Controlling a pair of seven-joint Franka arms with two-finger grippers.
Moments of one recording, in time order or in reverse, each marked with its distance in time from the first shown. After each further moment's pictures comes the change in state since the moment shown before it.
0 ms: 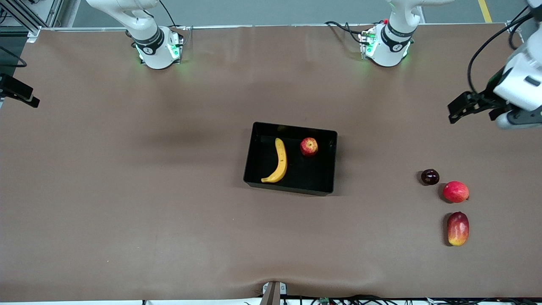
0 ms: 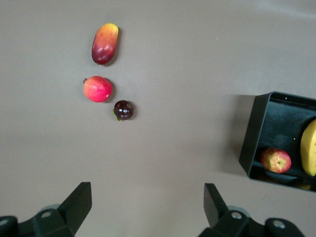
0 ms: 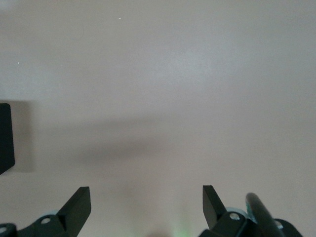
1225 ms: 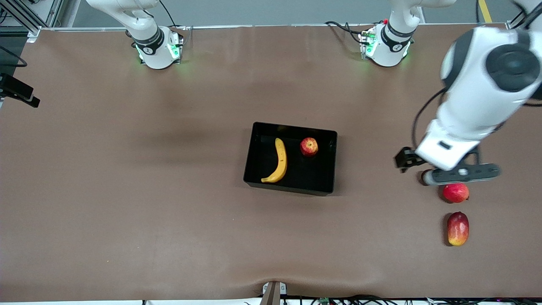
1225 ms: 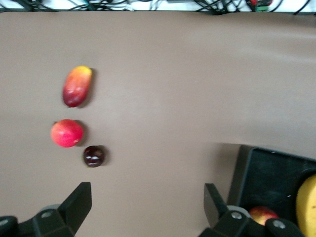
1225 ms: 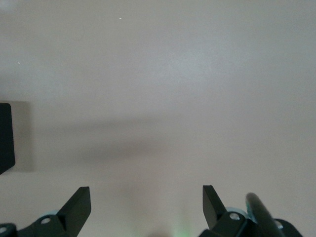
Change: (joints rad) left arm -0.090 0.283 -0.077 0.184 0.153 0.147 -0.196; right arm 0.002 -0.001 0.000 0.001 0.000 0.000 0.000
